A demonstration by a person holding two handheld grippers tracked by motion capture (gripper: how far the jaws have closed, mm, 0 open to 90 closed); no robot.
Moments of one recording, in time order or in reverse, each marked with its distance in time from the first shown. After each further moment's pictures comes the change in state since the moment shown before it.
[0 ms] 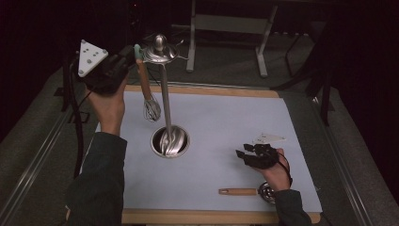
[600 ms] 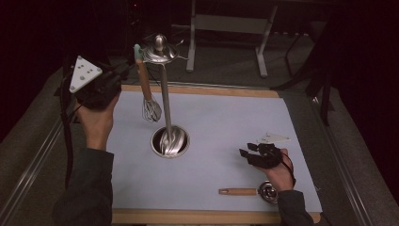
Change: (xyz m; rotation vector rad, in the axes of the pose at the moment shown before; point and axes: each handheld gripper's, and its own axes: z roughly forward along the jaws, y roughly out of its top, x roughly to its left) left arm 0.011 -0.031 -0.029 0.106 -0.068 0.061; right arm -0.006 -0.002 -0.008 -0.012 -0.023 0.018
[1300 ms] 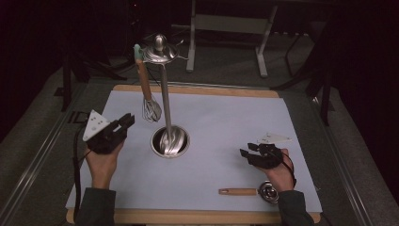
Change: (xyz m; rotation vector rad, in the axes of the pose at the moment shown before) left arm -0.028 -0.136 -0.024 0.146 -0.053 -0.149; right arm 0.001 0.000 -0.002 -0.001 -0.006 -0.003
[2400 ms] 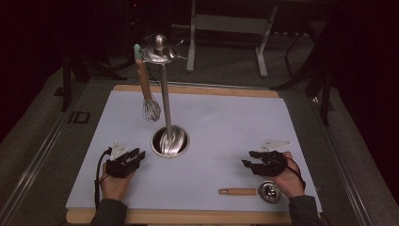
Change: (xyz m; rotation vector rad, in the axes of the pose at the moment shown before) left arm -0.002 -0.101 0.031 0.322 0.006 -0.063; right arm 0.007 -0.007 -0.019 0.101 0.087 -0.150
